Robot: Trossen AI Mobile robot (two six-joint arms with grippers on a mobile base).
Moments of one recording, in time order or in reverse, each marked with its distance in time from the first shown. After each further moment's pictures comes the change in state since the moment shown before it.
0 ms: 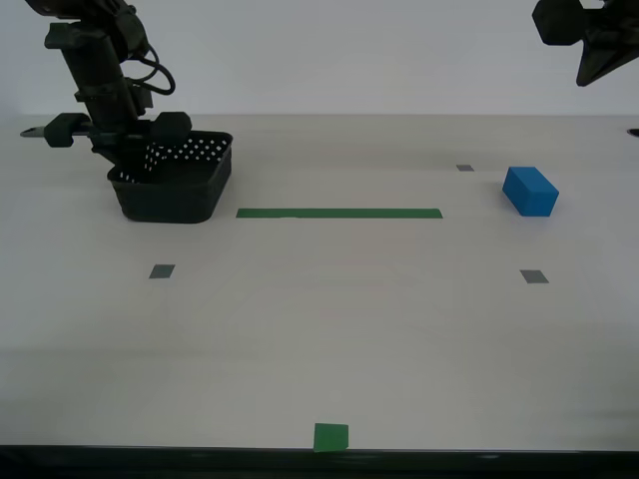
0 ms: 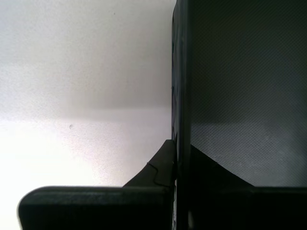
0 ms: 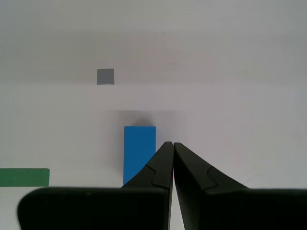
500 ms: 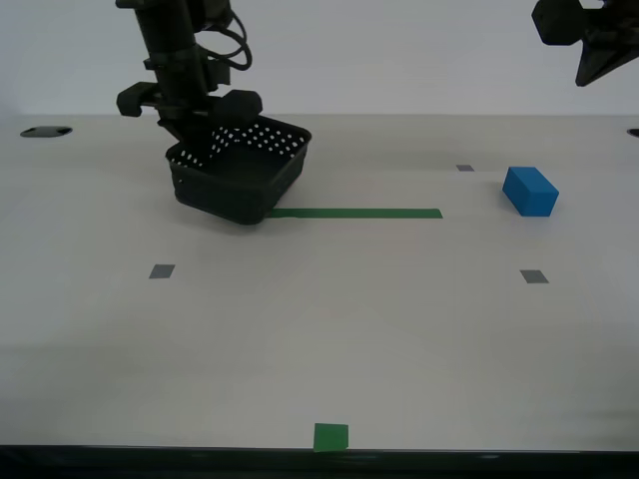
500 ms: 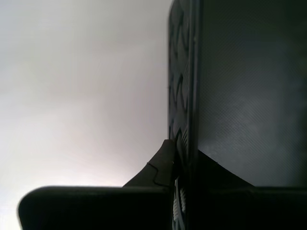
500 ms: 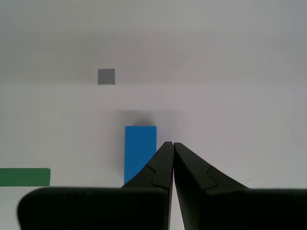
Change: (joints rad) arm 0 0.000 0.000 0.000 0.000 -0.001 0.002; arm 1 -0.273 -0.046 0.090 -0.140 -0.006 0.045
